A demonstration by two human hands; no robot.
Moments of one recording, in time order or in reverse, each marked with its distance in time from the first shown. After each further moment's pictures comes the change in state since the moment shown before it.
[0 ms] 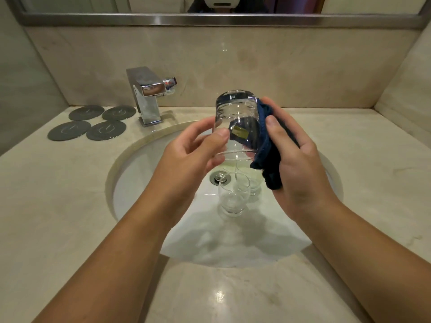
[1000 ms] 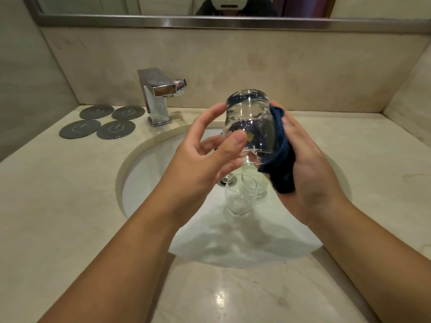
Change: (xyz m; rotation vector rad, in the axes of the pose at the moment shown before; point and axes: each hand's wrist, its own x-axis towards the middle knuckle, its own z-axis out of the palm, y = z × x) left_hand -0.002 0.000 -0.003 -0.016 -0.097 0.048; right_hand 0.003 -0.001 0.000 0.167 -0.120 0.122
